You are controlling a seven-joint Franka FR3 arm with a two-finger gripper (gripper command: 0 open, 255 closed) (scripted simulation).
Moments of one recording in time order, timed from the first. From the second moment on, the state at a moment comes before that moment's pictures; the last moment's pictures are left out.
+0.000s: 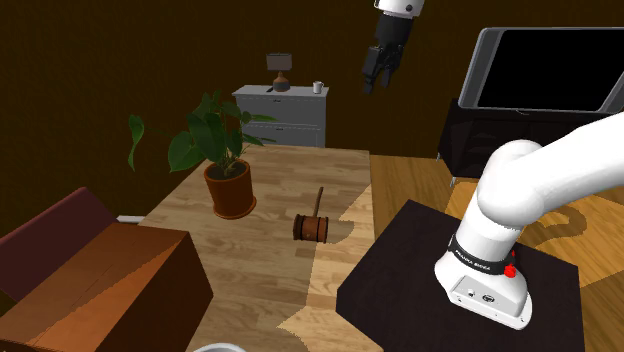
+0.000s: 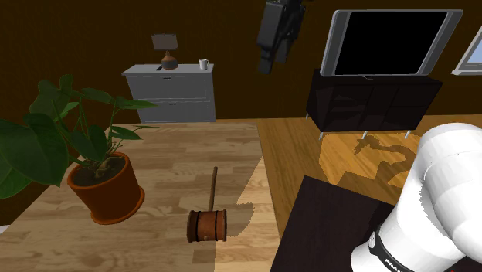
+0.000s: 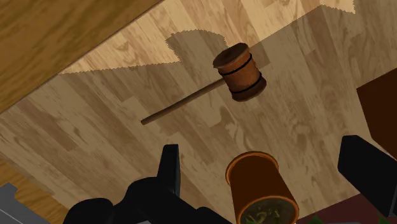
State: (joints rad) arm -0.01 -0.81 -0.05 -2.35 -0.01 1.72 -0.06
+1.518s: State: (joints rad) arm -0.12 -0.20 0.11 -2.49 0.03 2.34 0.50
